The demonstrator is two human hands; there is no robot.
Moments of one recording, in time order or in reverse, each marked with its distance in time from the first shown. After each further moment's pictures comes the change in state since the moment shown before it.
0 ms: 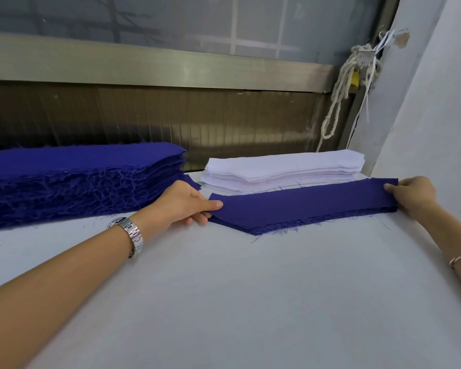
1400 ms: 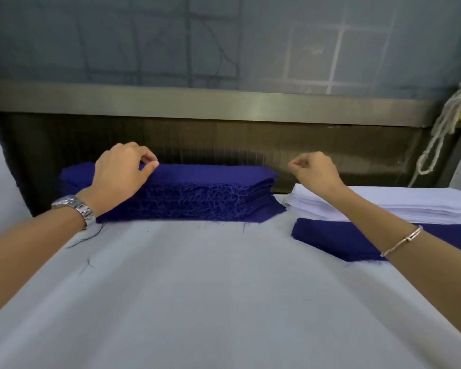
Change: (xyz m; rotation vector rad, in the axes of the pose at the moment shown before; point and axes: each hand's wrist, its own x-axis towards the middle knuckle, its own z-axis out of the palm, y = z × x) left_hand -0.112 -0.078 -0.232 0.877 0.877 0.225; right_hand -0.230 -0.256 0.147 0.062 -0.404 -0.832
